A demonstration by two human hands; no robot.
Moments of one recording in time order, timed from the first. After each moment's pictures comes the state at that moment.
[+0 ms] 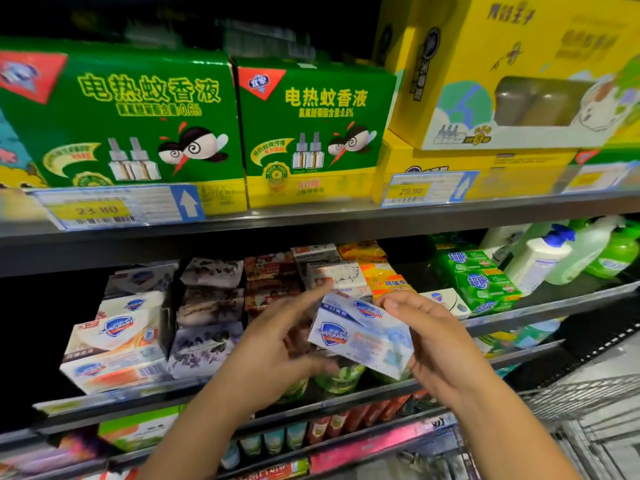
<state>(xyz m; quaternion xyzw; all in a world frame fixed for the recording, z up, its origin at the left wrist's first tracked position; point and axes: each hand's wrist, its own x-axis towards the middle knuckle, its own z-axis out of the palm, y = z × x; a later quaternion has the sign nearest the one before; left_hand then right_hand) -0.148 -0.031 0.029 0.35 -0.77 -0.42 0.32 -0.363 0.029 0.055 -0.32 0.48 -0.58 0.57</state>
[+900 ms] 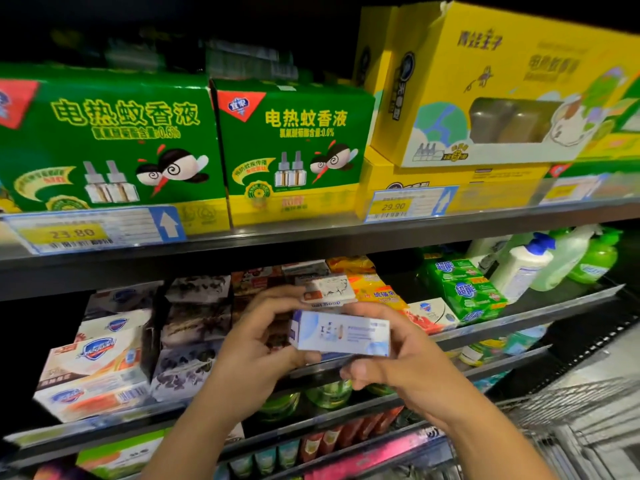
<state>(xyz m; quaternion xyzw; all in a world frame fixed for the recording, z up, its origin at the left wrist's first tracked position) -0.157 -0.042 0.026 0.31 -0.69 -0.48 0.45 -0.366 0.034 0.044 -0.47 0.45 -0.51 0.56</state>
